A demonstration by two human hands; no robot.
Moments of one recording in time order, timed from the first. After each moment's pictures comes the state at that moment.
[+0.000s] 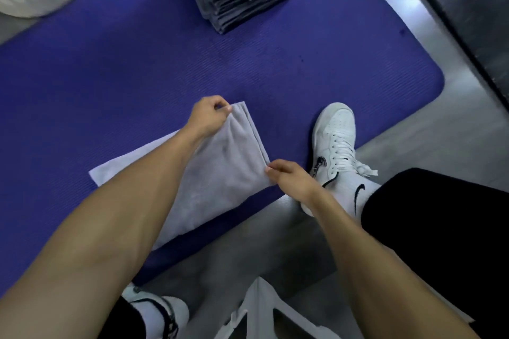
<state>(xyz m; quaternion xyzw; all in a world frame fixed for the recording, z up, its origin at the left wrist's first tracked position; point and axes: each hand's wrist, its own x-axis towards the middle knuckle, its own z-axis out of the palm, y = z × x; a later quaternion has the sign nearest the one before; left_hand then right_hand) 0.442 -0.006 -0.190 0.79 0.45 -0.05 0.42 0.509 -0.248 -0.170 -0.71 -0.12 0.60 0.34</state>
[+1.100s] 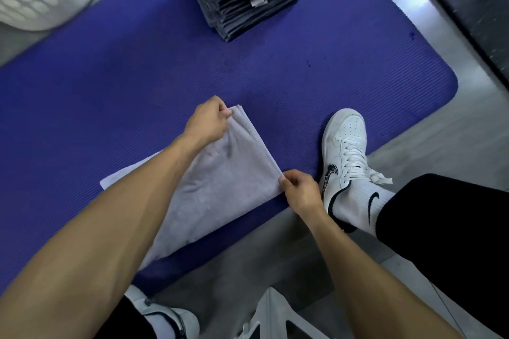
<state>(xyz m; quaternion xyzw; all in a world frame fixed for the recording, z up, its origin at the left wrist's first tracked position) 0.440 0.005 -0.160 0.82 0.47 -0.11 0.32 0.488 -0.248 -0.194 -0.82 -0.10 0.45 0.34</state>
